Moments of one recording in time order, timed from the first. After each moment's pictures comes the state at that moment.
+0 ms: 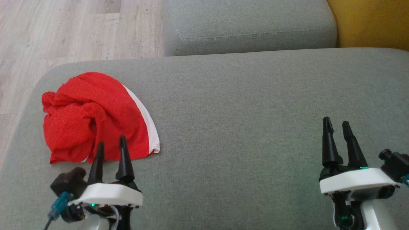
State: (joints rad) left arm -0.04 0.12 -0.24 0.12 -0.63 0.11 -0.10; right arm -0.02 -0.04 0.02 0.12 0.53 0.12 -0.10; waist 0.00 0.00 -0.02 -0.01
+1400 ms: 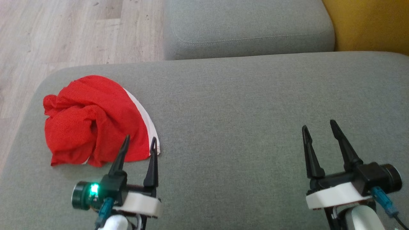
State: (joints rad) left arm -0.12 0.23 -0.51 0.18 -0.34 0.25 -0.22; right arm 0.03 -0.04 0.06 0.05 0.00 0.12 -0.22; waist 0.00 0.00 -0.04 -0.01
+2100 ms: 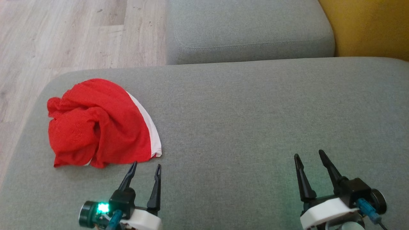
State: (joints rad) left arm -0.10 0.19 -0.52 0.41 -0.32 0.18 -0.25; right arm 0.05 -0.04 0.08 0.29 0.03 0.12 -0.25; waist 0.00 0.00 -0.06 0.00
